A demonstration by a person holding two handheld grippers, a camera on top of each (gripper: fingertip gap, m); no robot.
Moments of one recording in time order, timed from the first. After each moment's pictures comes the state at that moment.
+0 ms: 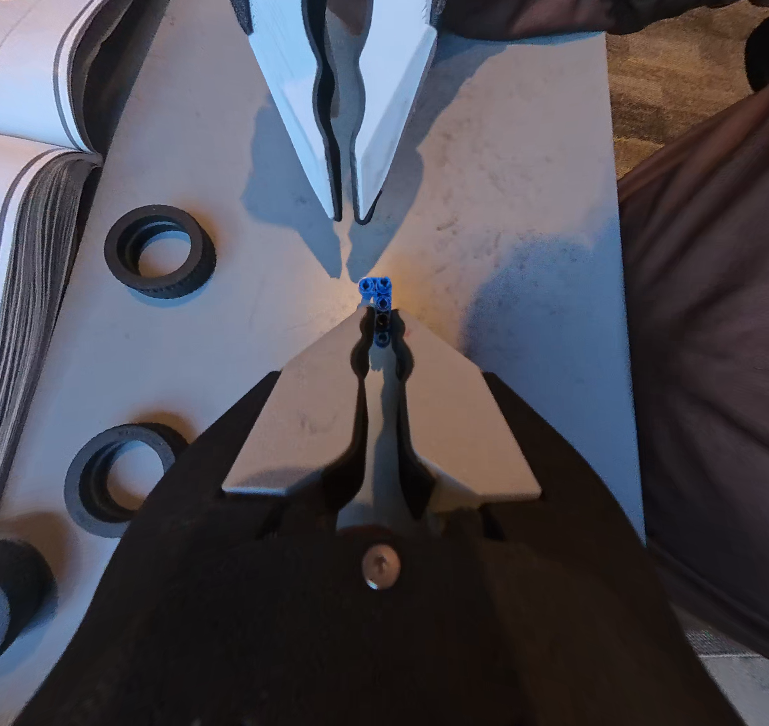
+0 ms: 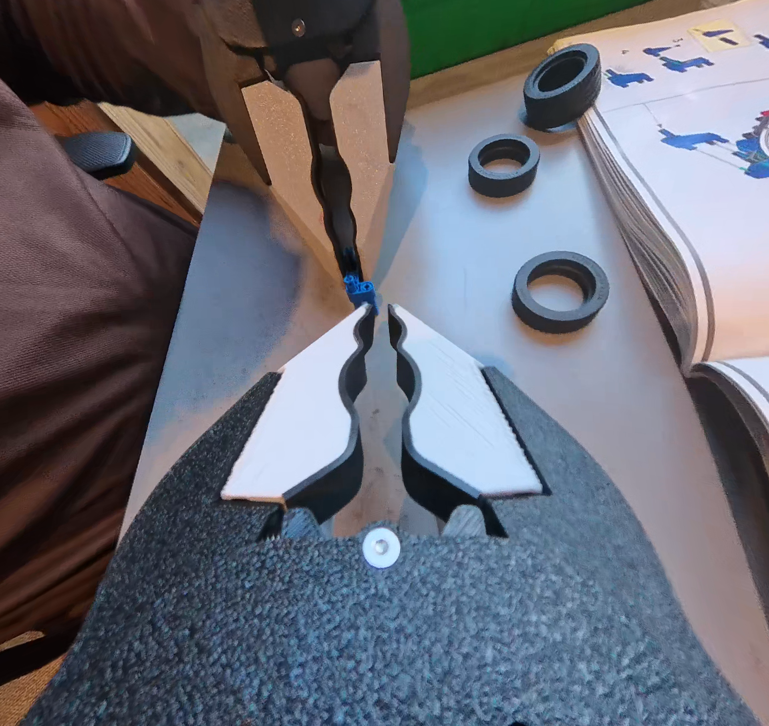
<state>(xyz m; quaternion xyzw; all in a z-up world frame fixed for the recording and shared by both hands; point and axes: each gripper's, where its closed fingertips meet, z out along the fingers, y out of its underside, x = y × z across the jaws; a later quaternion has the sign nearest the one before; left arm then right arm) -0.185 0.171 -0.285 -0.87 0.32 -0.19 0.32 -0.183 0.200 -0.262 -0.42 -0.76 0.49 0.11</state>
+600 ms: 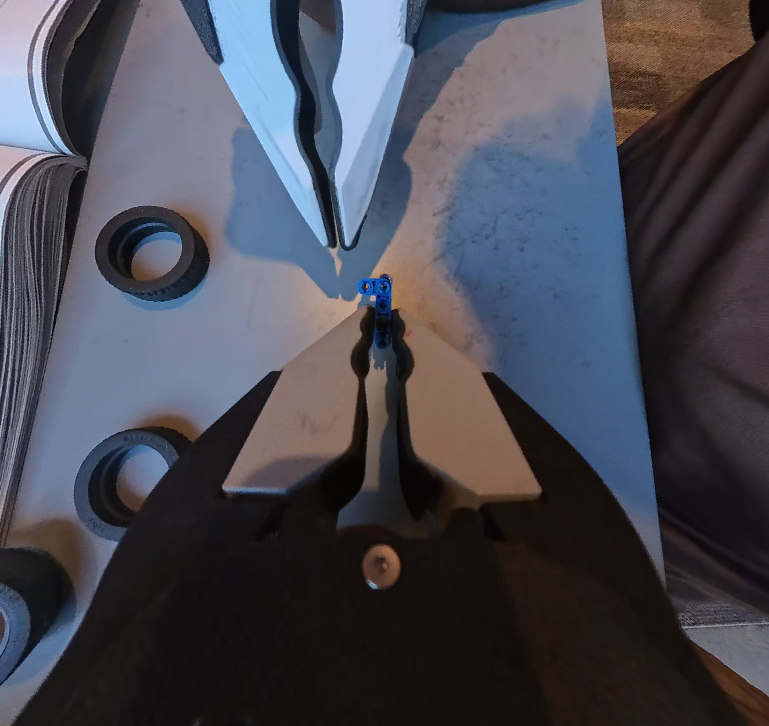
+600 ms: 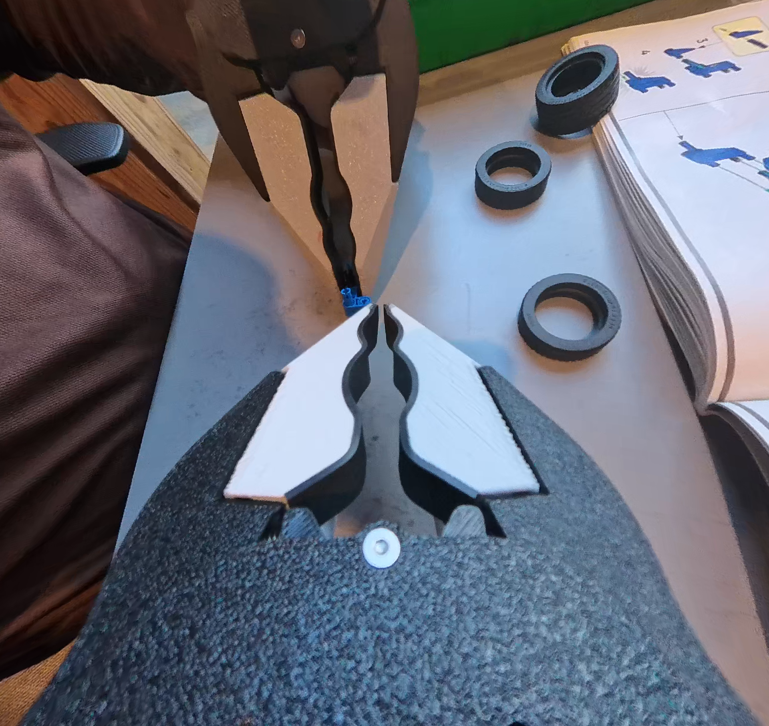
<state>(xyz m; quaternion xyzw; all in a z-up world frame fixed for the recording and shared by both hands) -0.186 0.168 -0.288 -0.86 0.35 -0.18 0.31 -0.194 0.191 -0.264 -0.41 -0.77 0.47 0.11</state>
